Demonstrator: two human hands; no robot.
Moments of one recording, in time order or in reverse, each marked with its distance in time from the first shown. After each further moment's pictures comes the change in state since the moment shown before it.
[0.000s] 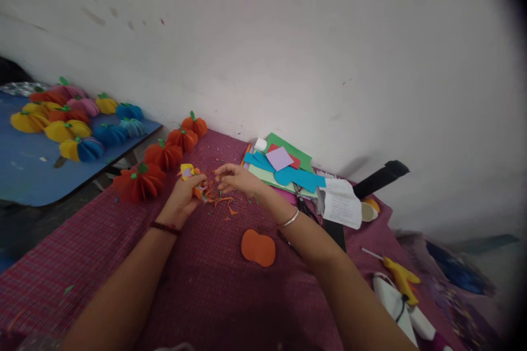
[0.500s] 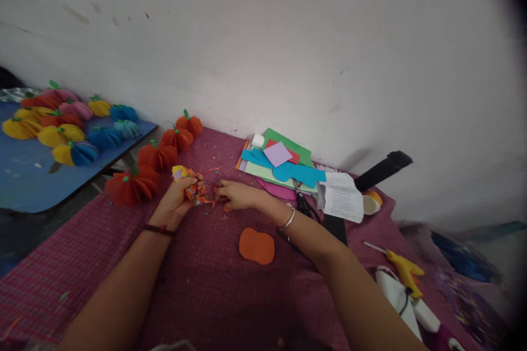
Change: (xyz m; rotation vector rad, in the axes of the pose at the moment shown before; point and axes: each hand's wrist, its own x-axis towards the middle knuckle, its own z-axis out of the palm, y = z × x) left_hand 0.002 0.002 -0.013 -0.019 -0.045 -0.079; right_hand 0.000 0.046 -0.012 -1.102 -0.332 -0.409
